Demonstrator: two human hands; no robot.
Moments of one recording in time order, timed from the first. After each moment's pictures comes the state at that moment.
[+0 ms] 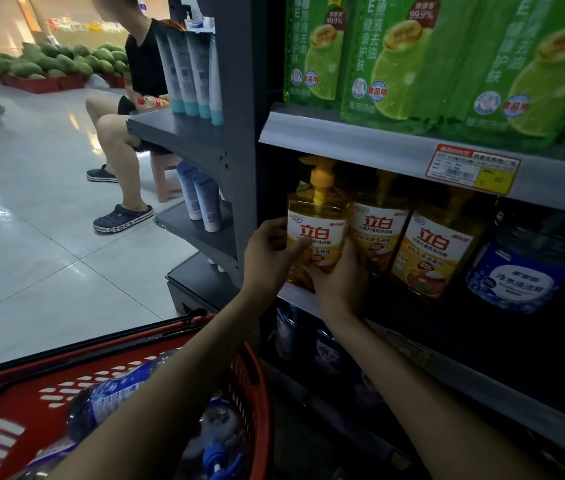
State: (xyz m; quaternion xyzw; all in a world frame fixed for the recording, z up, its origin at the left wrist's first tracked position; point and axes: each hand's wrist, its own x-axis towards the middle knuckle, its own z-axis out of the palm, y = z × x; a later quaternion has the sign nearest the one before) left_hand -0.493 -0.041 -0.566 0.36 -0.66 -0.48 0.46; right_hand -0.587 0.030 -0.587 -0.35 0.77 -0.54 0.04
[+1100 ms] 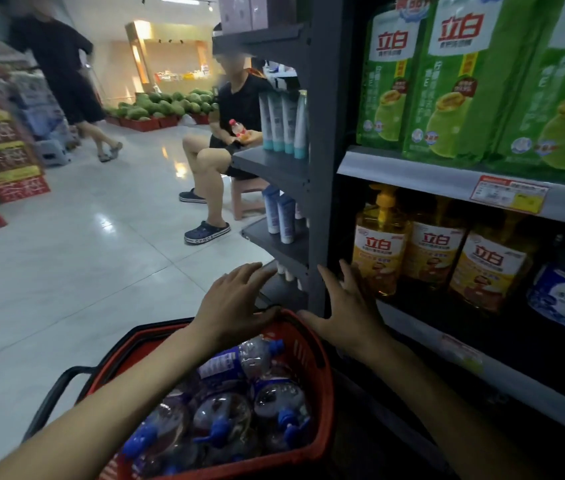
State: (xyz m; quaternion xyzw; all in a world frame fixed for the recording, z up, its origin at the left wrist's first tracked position) left_hand -0.280 0.022 -0.524 0.45 -0.89 -0.01 0.13; right_hand -0.497 0.092 -0.550 -0.64 0.72 -0.25 0.11
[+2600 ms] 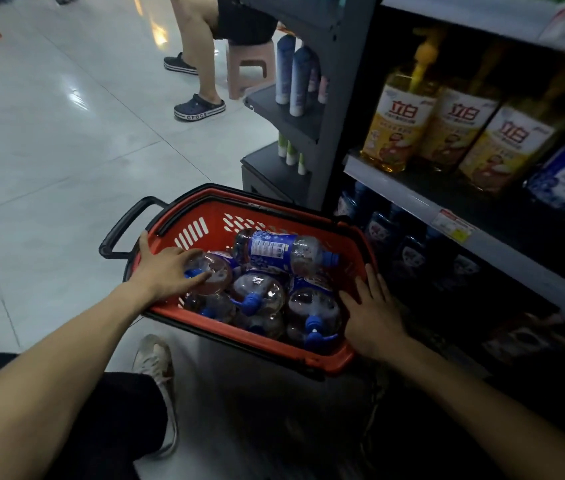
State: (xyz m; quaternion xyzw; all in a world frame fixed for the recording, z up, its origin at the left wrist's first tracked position) left_hand -0.111 0.069 -0.717 0.54 -0.83 -0.03 -0.11; right_hand -0.492 0.249 -0.708 -0.67 0.71 0.19 0.07
